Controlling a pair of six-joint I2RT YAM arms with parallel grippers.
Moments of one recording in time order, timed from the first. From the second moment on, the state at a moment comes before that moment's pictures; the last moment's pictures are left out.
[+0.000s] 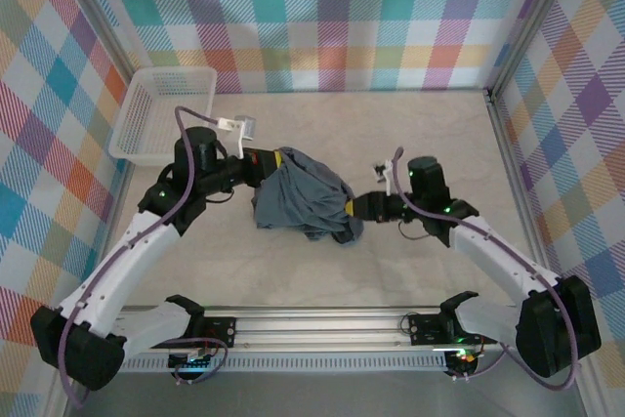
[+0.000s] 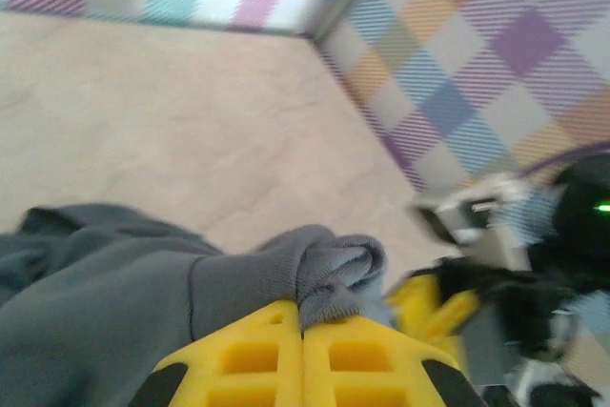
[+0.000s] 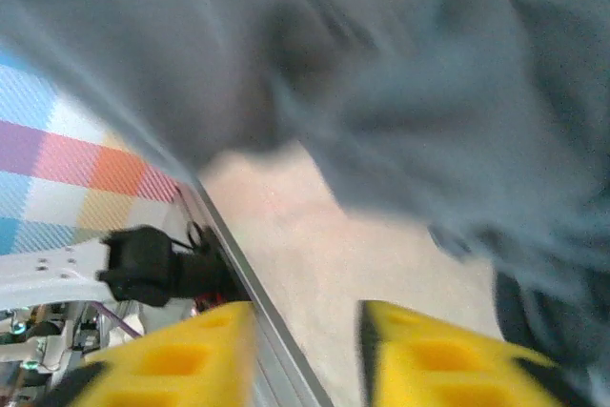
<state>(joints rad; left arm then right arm) -0.45 1.06 1.04 -0.33 0.44 -0.43 0.43 1.12 0.67 -0.22 -0.81 0.51</state>
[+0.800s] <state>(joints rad) -0.56 1.07 0.90 -0.42 0.48 -0.29 0.61 1.36 0.97 -0.21 -0.80 0.16</state>
